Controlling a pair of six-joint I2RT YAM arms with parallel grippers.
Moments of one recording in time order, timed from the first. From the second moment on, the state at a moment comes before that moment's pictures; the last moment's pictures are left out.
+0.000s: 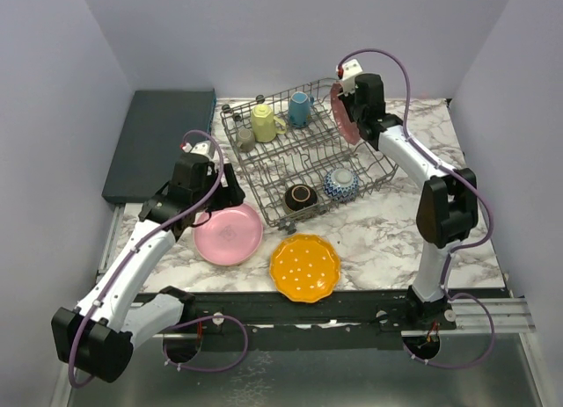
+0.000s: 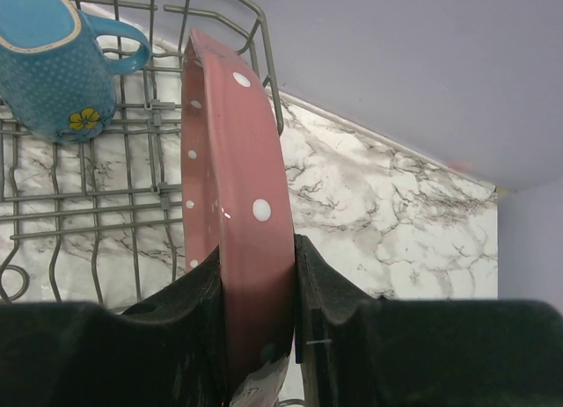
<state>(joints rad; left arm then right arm) -0.37 1.02 0.92 -0.59 0.02 -0.50 0.33 1.92 1.65 -0.09 0.26 -0.34</state>
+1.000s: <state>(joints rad) -0.37 0.93 0.85 -0.61 0.04 -0.50 0.33 1.98 1.50 0.14 0.26 -0.27</state>
